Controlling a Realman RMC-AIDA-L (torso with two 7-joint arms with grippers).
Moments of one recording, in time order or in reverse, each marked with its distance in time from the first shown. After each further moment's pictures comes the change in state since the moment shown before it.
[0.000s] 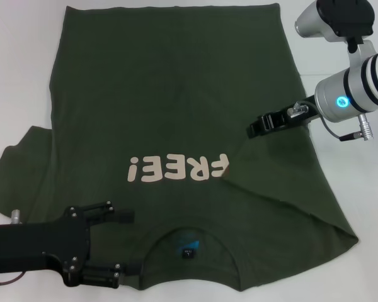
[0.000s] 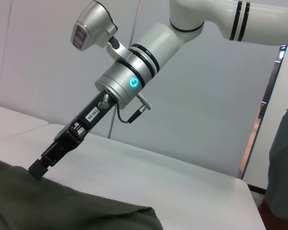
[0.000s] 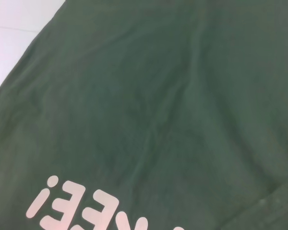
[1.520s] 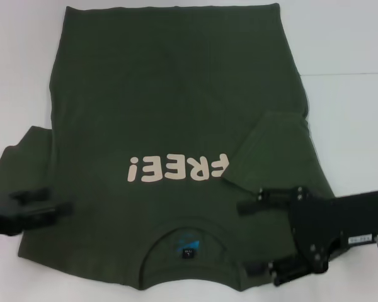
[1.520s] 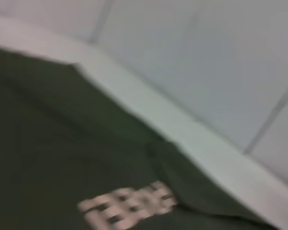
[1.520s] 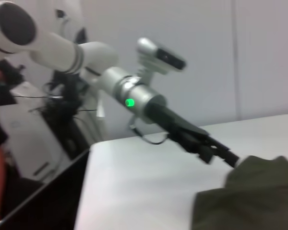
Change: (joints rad) left arm 0.091 -0.008 -0.153 0.178 0.001 -0.182 -0.435; right arm -0.462 0.002 -0.026 -0.151 0.707 -0.672 -1.205
